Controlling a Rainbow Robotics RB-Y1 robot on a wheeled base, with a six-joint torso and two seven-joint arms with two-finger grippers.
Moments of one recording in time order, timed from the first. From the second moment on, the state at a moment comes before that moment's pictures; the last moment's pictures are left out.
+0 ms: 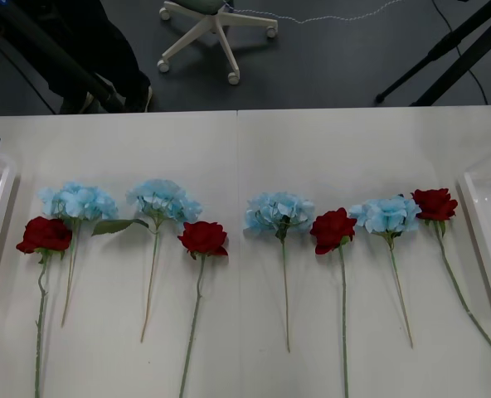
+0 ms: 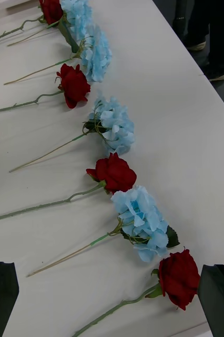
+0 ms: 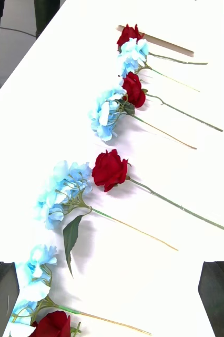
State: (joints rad) right arm -0.17 -0.96 -0.52 -1.83 -1.74 1.75 2.62; left arm -0.22 0.98 0.47 -1.72 1.84 1.75 -2.62
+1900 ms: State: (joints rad) right arm -0.16 -0.95 -0.51 -1.82 -1.74 1.75 2.62; left arm -0.01 1.03 0.38 -1.90 1.19 1.77 -1.68
